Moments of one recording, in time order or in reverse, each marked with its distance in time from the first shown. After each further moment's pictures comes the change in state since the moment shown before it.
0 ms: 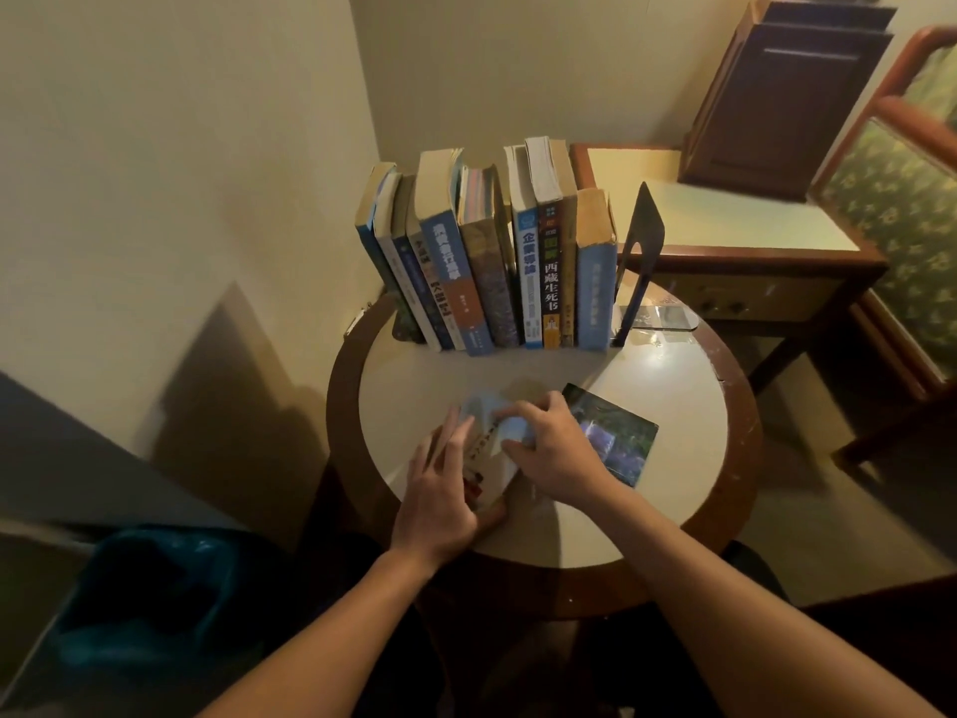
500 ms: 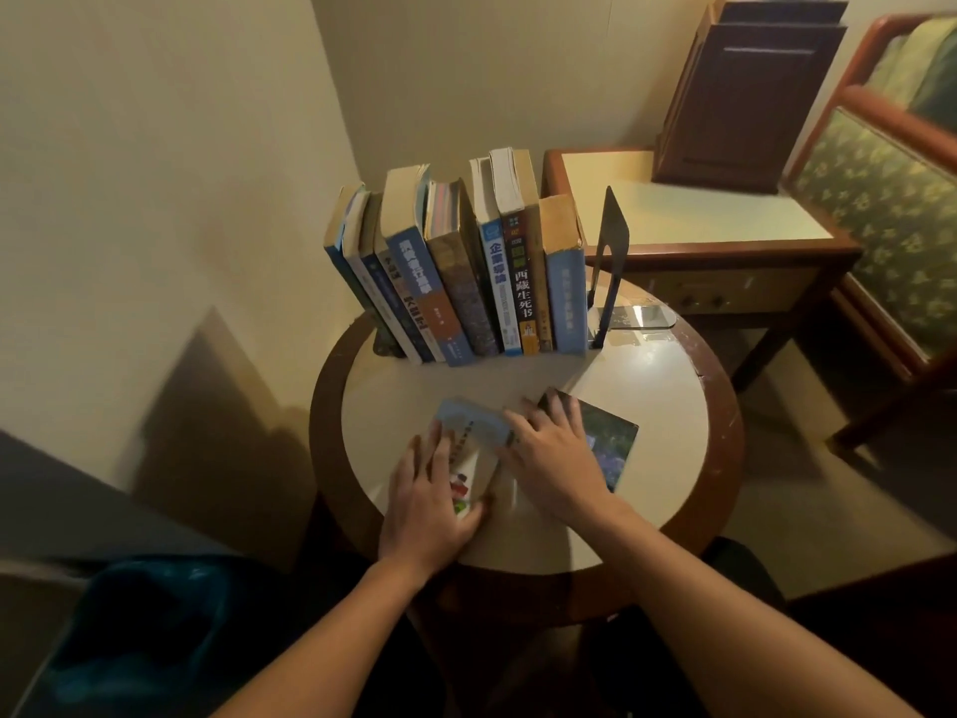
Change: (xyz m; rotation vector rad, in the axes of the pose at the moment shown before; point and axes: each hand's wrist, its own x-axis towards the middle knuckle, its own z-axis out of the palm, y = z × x) left_hand 0.003 0.024 -0.010 0.230 -0.068 -0.185; right_hand -0.004 0.028 0.008 -0.433 0.057 -0.039
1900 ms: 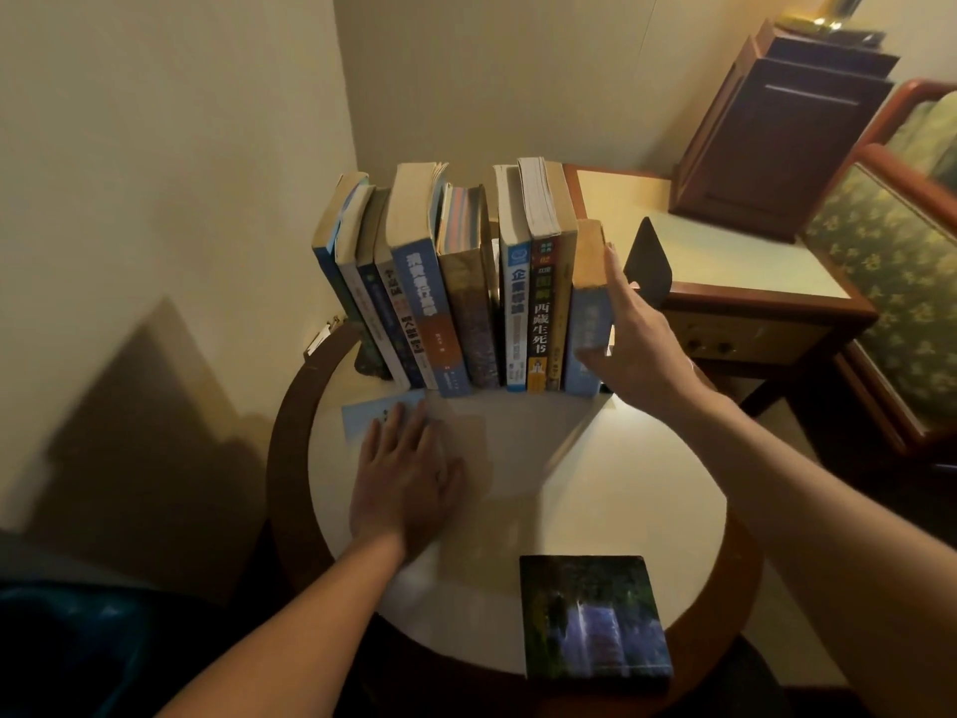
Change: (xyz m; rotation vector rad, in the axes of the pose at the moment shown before) left_hand 0.093 -0.015 -0.007 0.140 0.075 0.099; right_hand 0.116 0.071 -0.124 0.305 0.219 -0.041
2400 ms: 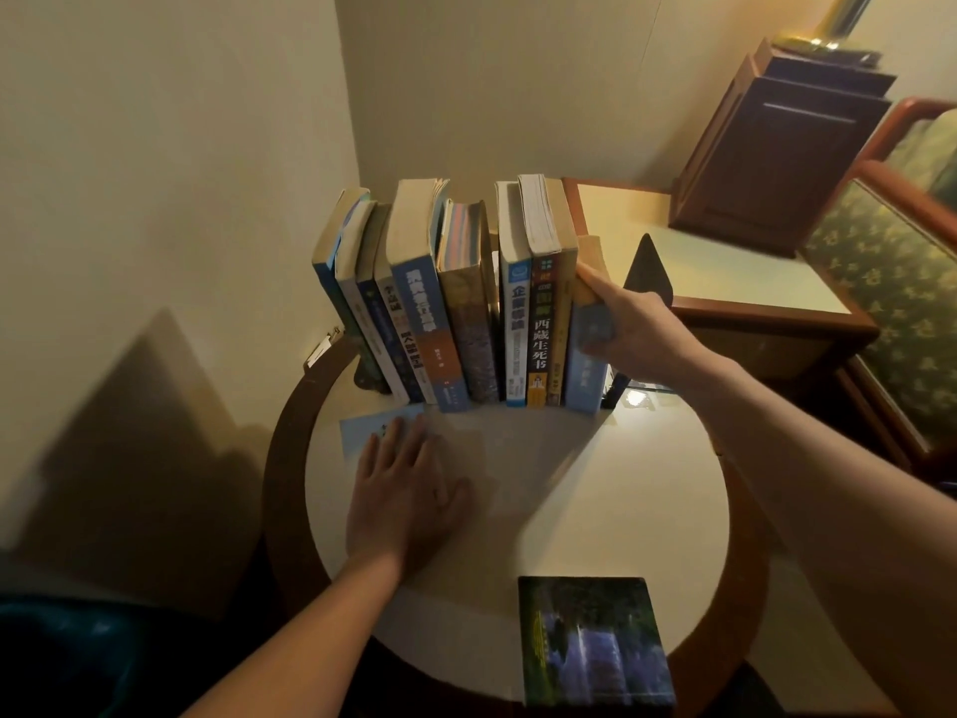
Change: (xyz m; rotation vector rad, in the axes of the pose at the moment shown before) left_hand 0.002 -0.001 -0.001 0.029 -0.016 -0.011; right_hand 0.034 0.002 -0.025 -0.062 -0.208 -0.086
